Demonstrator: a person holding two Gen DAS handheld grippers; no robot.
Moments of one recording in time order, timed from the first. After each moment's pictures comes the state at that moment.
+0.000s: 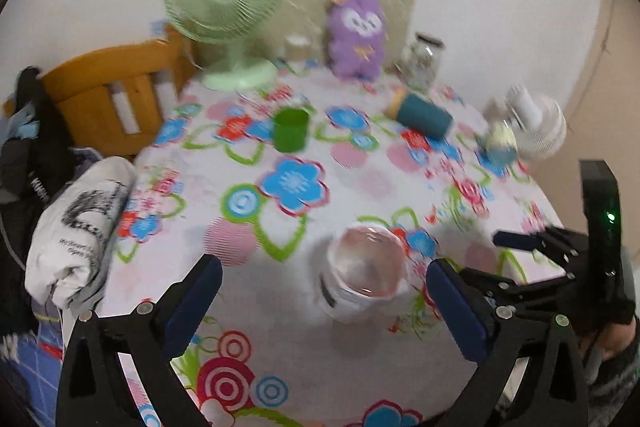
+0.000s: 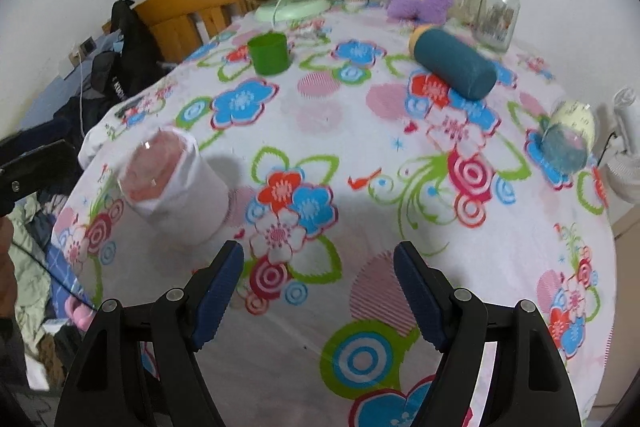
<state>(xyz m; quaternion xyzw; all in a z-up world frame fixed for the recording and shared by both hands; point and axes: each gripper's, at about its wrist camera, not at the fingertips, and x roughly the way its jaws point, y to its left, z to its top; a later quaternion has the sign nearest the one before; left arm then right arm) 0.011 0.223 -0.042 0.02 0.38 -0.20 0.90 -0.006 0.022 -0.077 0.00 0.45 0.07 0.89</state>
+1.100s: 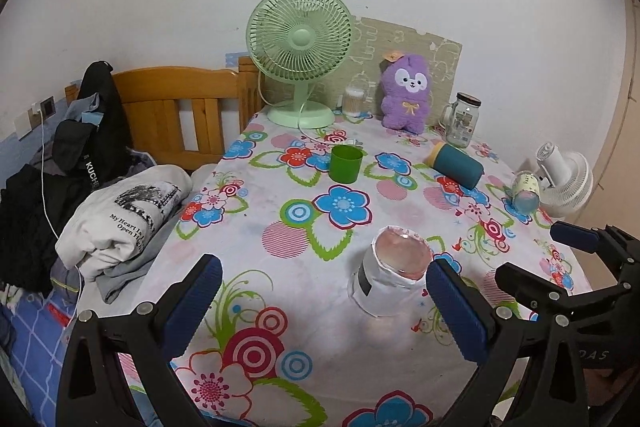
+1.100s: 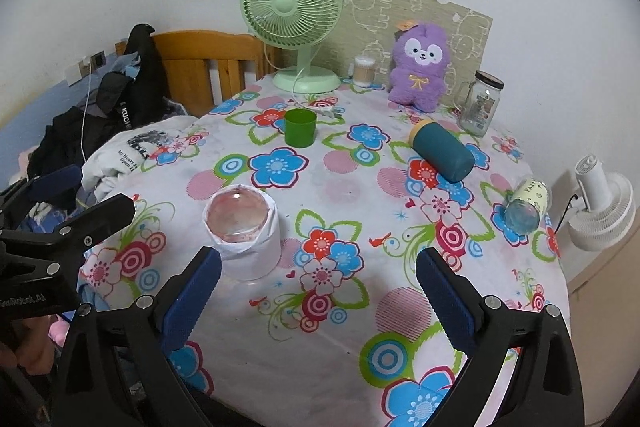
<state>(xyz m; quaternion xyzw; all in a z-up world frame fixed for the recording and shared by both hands) -0.049 0.256 -0.045 -0.02 0.30 -0.11 0.95 -0.056 0.074 -0.022 -0.06 0.35 0.05 0.93</state>
